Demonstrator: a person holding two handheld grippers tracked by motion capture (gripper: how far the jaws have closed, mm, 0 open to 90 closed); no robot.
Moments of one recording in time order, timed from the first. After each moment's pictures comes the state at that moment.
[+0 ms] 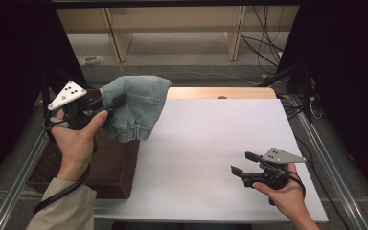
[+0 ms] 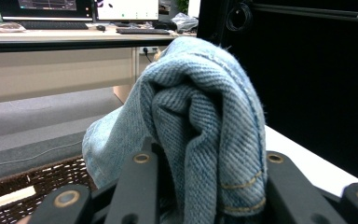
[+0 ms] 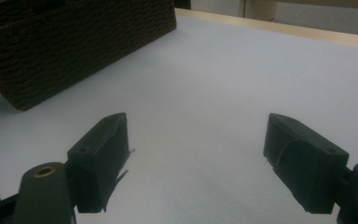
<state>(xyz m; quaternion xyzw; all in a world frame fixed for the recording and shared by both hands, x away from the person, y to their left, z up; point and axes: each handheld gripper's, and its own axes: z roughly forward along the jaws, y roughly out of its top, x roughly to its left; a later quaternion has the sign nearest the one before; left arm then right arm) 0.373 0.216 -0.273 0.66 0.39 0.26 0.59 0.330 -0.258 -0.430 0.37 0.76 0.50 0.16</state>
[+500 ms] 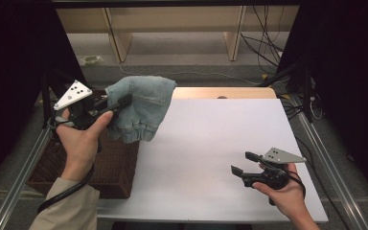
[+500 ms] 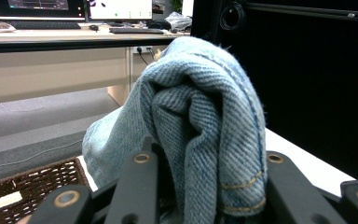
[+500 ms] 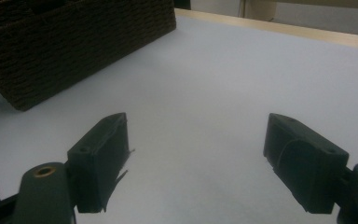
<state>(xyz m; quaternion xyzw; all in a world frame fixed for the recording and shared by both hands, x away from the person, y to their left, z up) 0.373 0.206 -0.272 0.66 0.38 0.26 0.59 0.331 -0.258 -0.430 0.37 0.76 0.50 0.16</state>
